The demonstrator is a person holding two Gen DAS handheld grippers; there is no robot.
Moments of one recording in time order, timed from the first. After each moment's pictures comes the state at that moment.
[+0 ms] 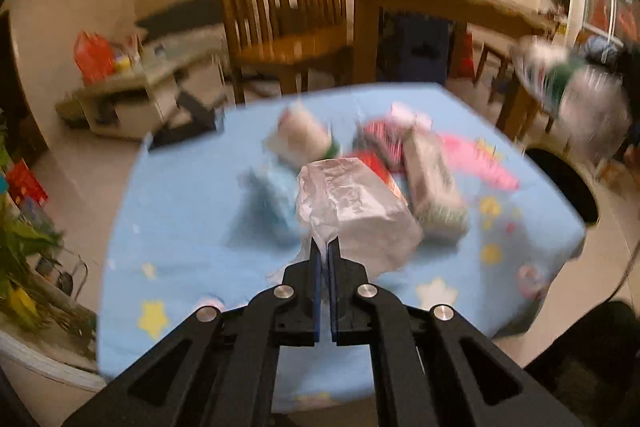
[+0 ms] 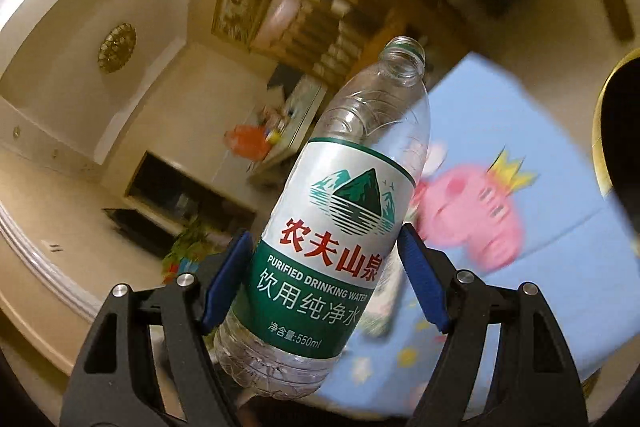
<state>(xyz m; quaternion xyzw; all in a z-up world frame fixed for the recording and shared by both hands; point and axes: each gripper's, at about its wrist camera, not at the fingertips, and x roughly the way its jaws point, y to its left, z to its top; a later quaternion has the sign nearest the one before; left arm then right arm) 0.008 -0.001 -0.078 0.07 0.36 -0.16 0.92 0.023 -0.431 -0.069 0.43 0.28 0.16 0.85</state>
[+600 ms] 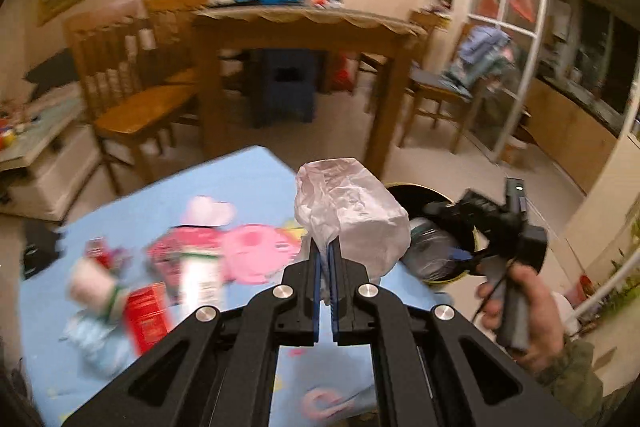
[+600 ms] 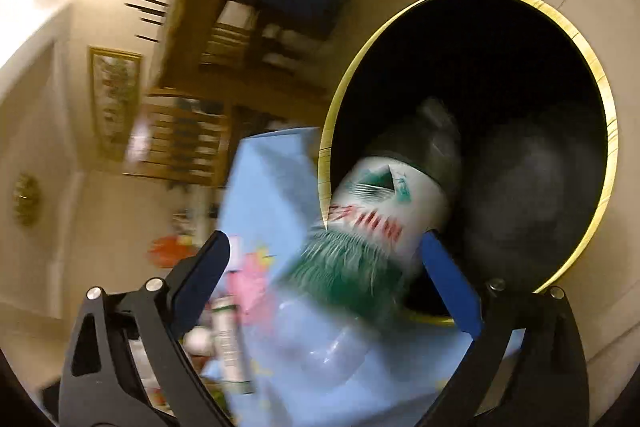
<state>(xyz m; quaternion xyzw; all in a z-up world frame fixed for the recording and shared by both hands) 0.025 -0.214 -0.021 0.09 0.34 -0.38 0.86 -0.026 -0.612 -0.216 0.57 0.31 -0.08 0.76</state>
